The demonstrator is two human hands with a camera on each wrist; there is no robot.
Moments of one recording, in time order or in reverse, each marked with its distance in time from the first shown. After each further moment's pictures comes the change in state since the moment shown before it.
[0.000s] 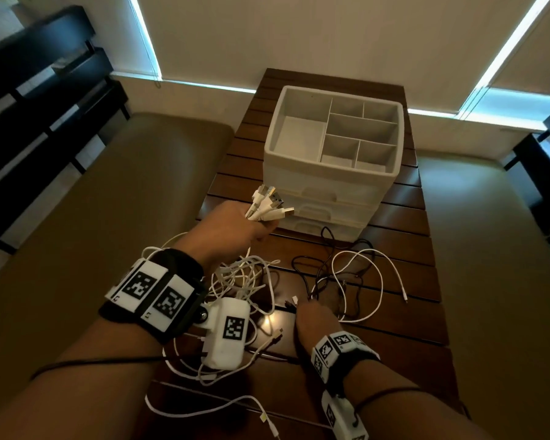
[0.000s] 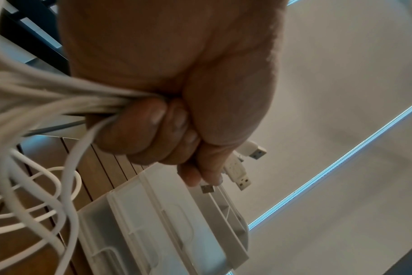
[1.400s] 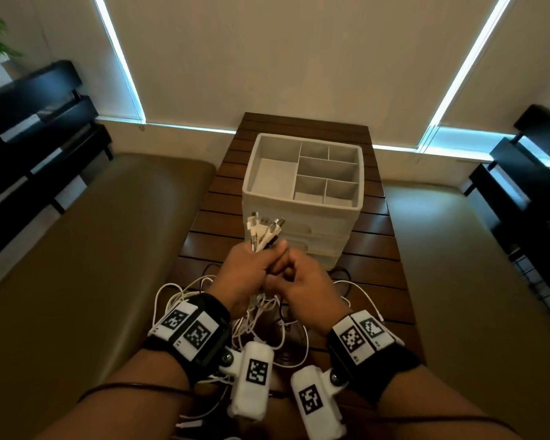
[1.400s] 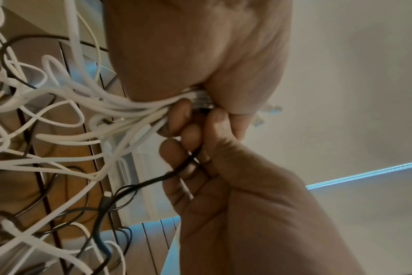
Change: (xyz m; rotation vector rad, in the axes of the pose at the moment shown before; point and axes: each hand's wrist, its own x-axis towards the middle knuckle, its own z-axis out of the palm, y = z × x) left_hand 0.017 0.000 0.057 -0.698 -0.032 0.068; right_hand -0.045 0.000 -0.124 1.216 0.439 -0.282
